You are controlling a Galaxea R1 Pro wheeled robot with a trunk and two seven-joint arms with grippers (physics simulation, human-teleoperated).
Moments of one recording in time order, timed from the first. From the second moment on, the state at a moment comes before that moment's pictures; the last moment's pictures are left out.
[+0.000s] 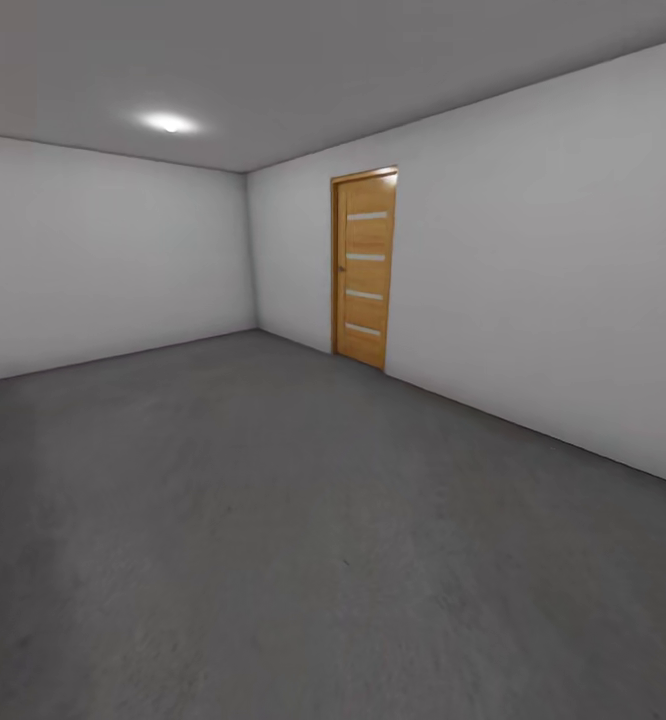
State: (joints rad) left arm 0.00 -0.01 0.09 -0.07 0.32 -0.09 -0.02; right arm 0.00 -0.03 0.00 0.00 0.00 -0.18 -0.01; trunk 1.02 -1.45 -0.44
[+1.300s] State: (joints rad) left arm 0.00 -0.01 0.09 -0.07 0.32 -0.09 -0.02; right arm 0.00 -0.02 0.00 0.00 0.00 -0.18 -0.01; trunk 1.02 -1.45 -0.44
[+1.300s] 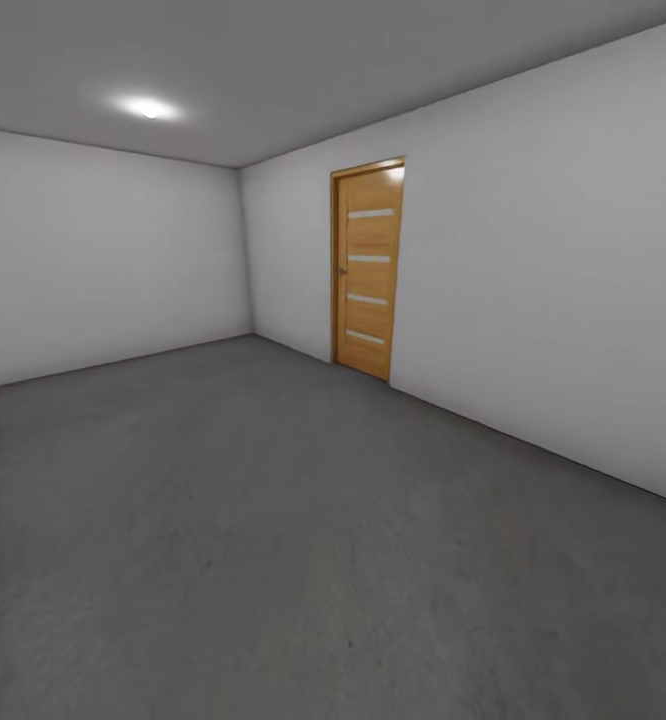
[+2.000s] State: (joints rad) left arm 0.00 -0.01 0.09 -0.07 0.32 -0.09 -0.02; right arm 0.00 -0.02 0.00 0.00 0.00 -0.18 -0.01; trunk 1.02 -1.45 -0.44
